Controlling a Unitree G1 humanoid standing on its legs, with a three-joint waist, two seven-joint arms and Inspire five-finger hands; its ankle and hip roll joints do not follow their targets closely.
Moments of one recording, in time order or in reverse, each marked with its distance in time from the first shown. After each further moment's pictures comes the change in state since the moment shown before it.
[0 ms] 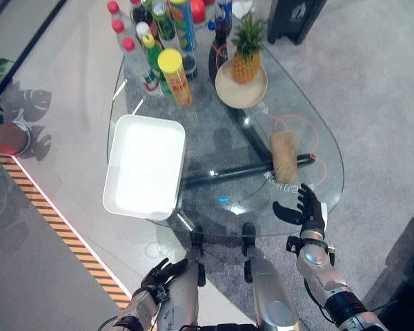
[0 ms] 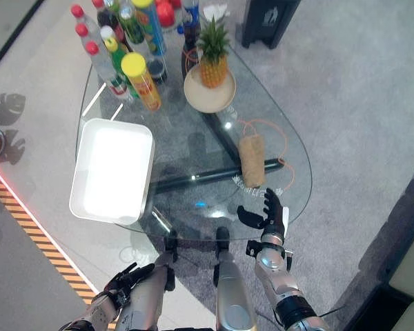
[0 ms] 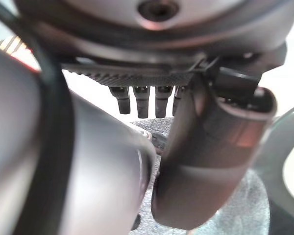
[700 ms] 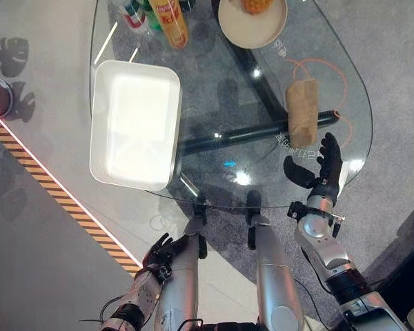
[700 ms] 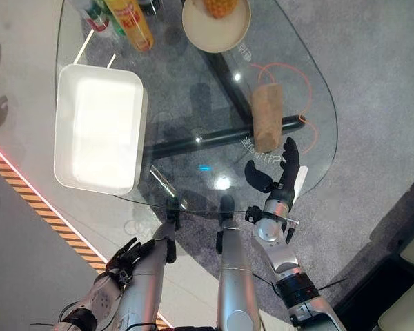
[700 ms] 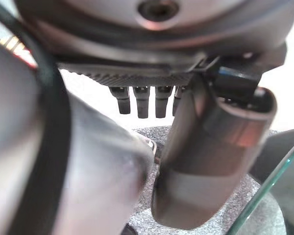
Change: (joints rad) left arm -0.003 0.031 -0.053 -0.205 -0.088 -0.041 0.100; right arm -0.134 -0.044 0.003 -0.191 -0.082 0.033 -0.205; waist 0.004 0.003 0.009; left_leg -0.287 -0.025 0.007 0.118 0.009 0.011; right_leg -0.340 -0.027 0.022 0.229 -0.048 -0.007
